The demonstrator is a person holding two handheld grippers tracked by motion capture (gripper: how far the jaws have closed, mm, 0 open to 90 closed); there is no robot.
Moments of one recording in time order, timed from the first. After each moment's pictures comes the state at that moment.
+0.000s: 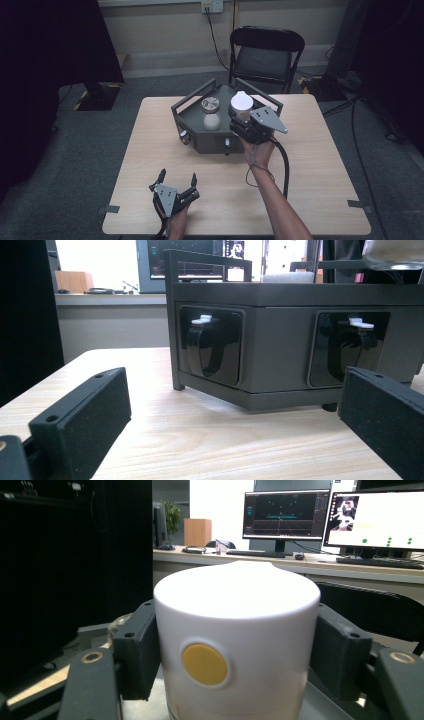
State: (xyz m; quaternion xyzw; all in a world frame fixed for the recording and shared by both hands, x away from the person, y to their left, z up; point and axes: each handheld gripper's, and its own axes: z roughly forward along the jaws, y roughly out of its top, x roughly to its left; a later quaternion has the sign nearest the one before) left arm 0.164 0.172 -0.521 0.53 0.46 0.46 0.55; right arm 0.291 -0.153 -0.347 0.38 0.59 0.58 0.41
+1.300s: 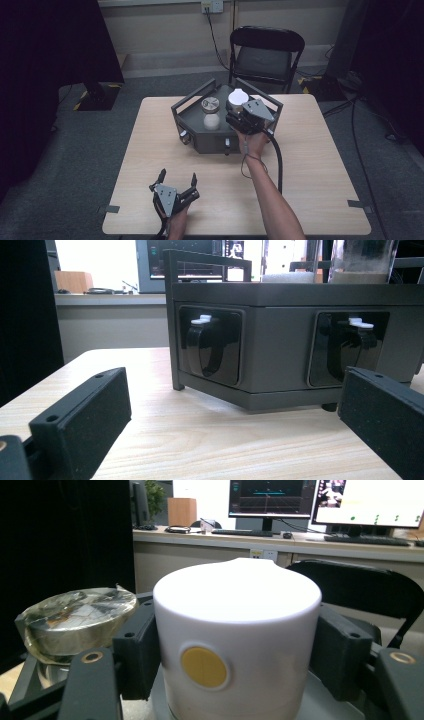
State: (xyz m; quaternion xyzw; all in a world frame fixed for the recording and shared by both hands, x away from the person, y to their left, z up) left arm 0.164 0.172 -0.521 0.53 0.45 0.46 0.55; right arm 0.330 -0.134 -0.359 0.42 0.60 0.55 0.41
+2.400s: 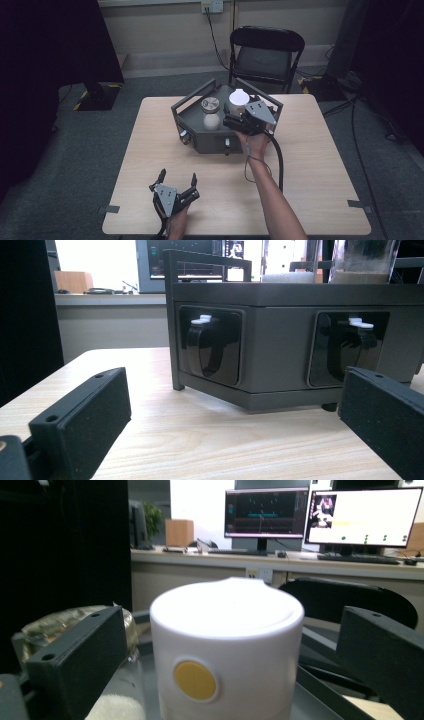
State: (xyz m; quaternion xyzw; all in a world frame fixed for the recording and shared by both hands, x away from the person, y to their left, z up) left arm 0.164 0.172 -0.521 0.53 0.45 0.46 0.55; right arm 0.326 -0.137 -0.374 0.40 0.57 0.57 0.43
